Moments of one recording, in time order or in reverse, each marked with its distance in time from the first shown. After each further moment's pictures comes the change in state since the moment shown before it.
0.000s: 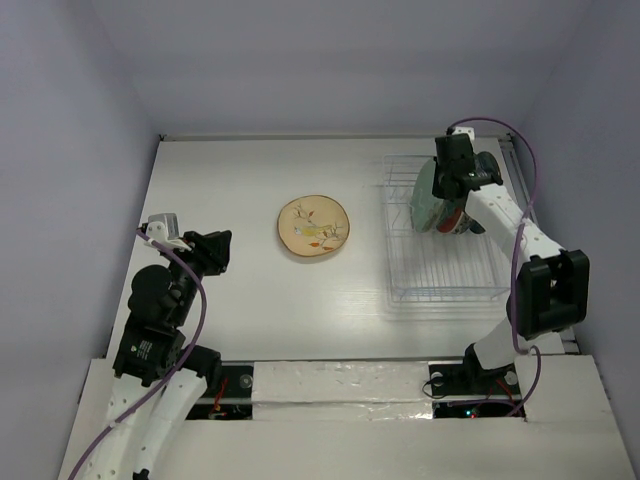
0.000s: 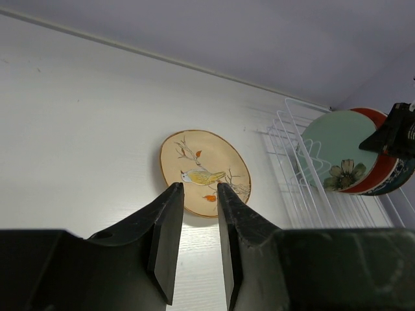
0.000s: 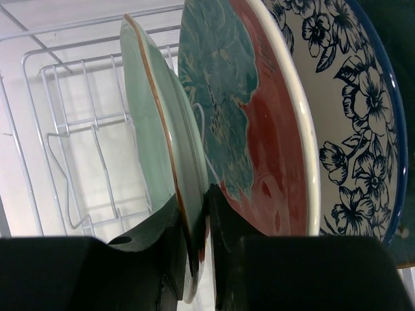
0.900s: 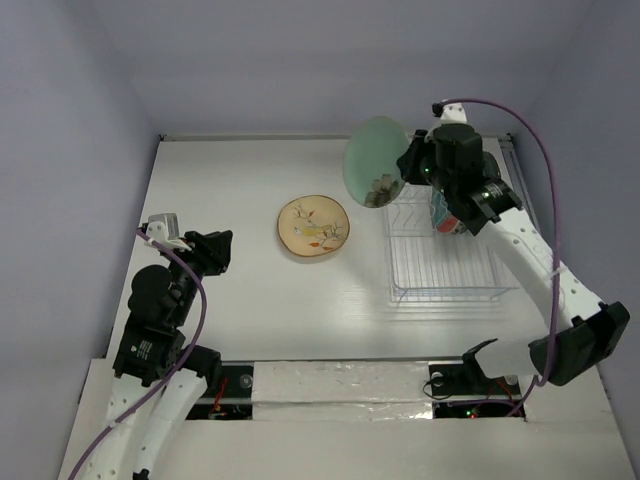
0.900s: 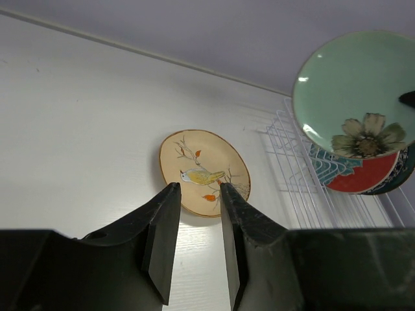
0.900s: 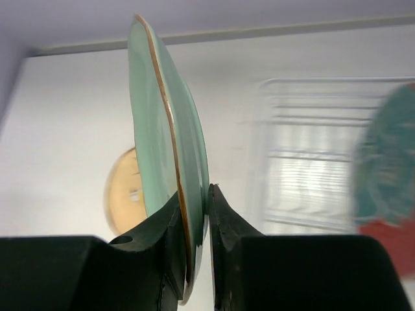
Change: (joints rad) left arm 0.000 0.000 0.000 0.000 0.003 0.000; right arm 0.227 -0.254 0.103 0.058 -0.203 0.121
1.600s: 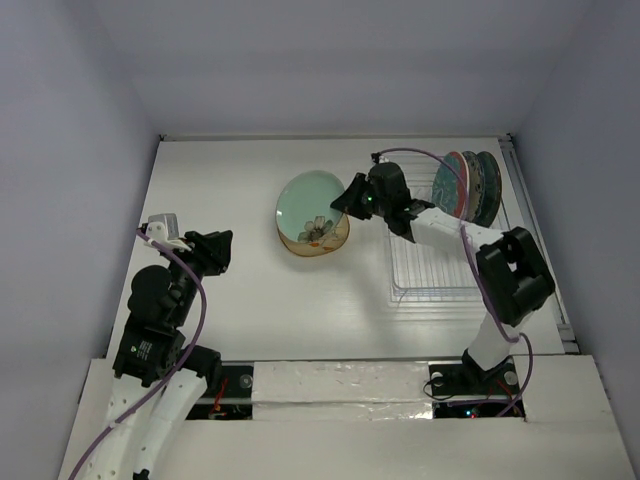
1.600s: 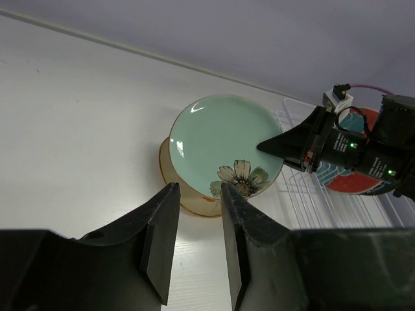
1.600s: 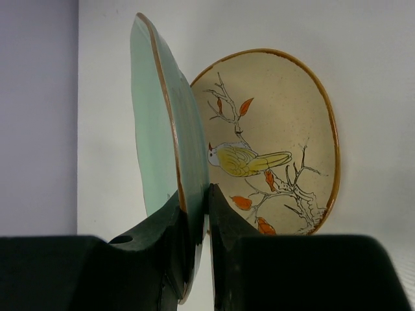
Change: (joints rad) left arm 0.003 -0.002 0.000 0.000 0.001 0.000; right arm 0.098 0.406 -0.279 0.564 -0.386 0.470
